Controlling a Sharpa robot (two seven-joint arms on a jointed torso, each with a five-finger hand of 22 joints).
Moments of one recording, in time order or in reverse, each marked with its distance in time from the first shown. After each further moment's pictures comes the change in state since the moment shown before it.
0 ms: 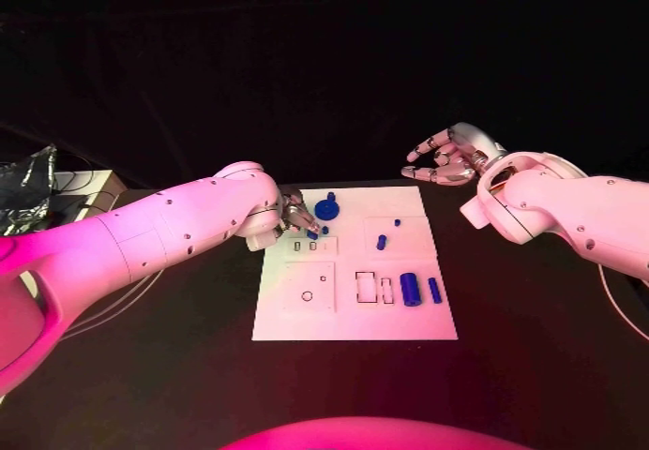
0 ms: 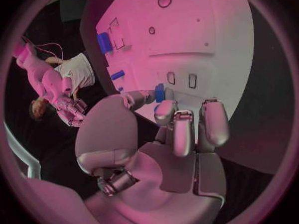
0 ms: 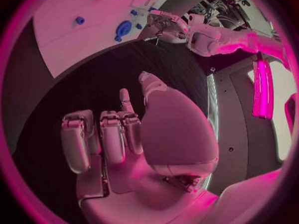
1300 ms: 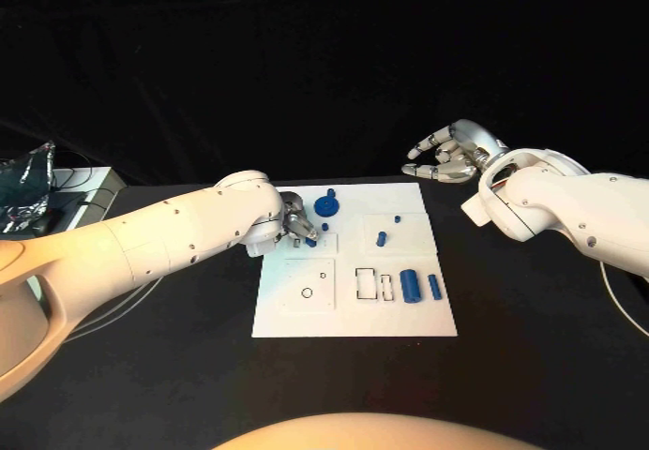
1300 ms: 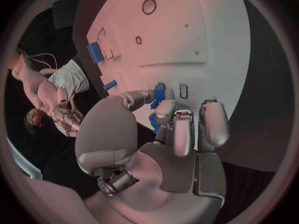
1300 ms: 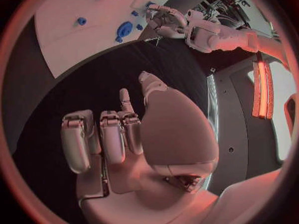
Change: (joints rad) left arm -0.022 0.004 -0.022 0.006 -0.066 -0.006 -0.002; left_hand -0.006 0.002 0.000 0.000 -0.002 0.013 -0.006 -0.008 0.000 0.000 0.000 -0.011 -0.020 0.000 0.000 -0.004 0.001 0.000 0.004 -0.004 0.000 0.003; right arm -0.001 -0.004 0.000 0.002 -0.006 0.004 0.000; right_hand 0.000 0.000 0.000 0.000 -0.004 0.000 0.000 0.000 0.000 0.000 0.000 0.000 0.000 0.000 0.000 0.000 0.000 0.000 0.000 0.000 0.000 0.001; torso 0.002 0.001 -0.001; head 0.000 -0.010
